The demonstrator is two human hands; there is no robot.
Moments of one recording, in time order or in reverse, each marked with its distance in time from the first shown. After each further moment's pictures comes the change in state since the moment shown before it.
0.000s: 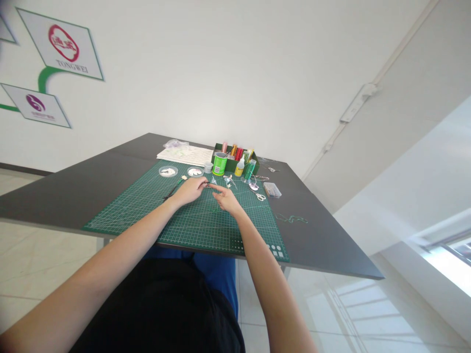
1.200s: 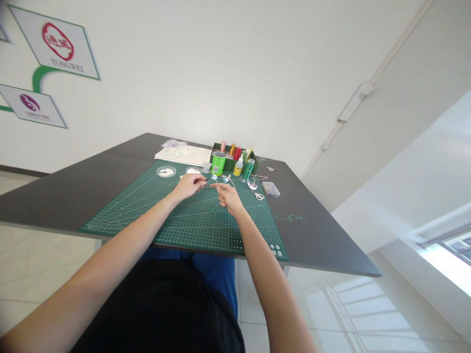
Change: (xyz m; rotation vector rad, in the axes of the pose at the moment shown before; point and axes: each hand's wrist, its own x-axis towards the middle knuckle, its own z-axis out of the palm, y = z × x) left_hand 0.008 -0.001 -0.004 -0.428 0.037 -0.118; right_hand 0.001 -0.002 -0.007 0.277 0.083 0.015
